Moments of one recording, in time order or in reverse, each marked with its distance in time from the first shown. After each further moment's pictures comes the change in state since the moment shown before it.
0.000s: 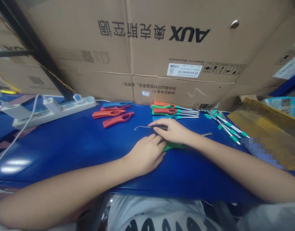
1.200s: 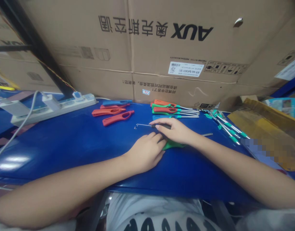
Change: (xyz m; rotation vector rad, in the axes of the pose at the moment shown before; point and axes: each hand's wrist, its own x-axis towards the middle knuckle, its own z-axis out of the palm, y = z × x) left_hand 0.001 -0.001 -0.001 0.027 -0.027 -0.020; right_hand -0.006 -0.001 -0.004 0.147 -0.008 0.073
